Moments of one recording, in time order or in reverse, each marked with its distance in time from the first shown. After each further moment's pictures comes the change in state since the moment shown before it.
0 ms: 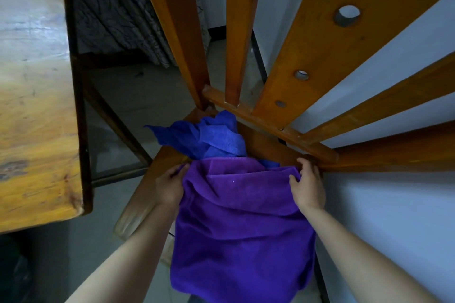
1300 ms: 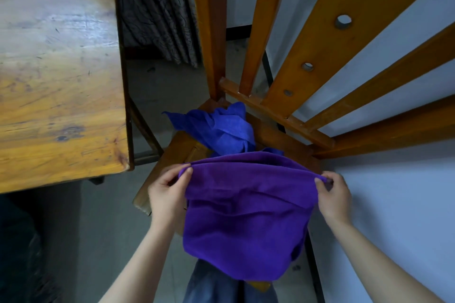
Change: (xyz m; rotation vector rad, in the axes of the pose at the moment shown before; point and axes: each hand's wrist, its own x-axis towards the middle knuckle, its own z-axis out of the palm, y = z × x) left_hand -0.086 0.006 -0.054 -0.142 0.072 0.348; right_hand -0.059 0.025 -0.039 0.283 0.136 0.084
